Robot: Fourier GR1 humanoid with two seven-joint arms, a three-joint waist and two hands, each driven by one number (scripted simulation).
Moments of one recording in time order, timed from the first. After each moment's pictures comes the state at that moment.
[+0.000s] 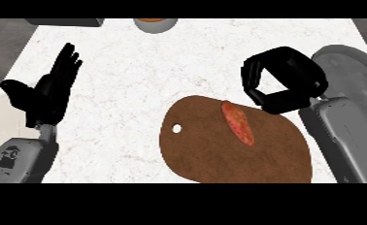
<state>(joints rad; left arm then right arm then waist) -0.25 0.39 -0.09 -1.46 0.25 0.23 0.09 -0.54 -0.38 0.19 -1.39 -0.36 0.50 -0.20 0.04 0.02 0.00</state>
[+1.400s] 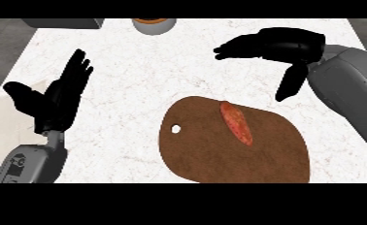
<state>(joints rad) -0.21 0.32 -0.09 -1.53 0.27 0.22 0.17 -0.91 -0.63 0.55 -1.13 0.39 0.53 -0.62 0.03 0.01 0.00</state>
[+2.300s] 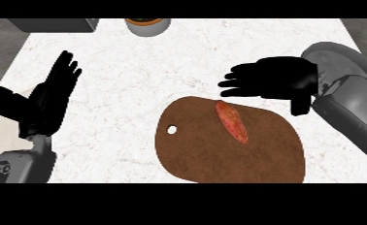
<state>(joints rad) -0.17 0.33 -0.02 -1.57 0.27 0.19 0.21 -0.82 -0.74 0.71 -1.38 0.72 0.48 -0.61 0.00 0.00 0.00</state>
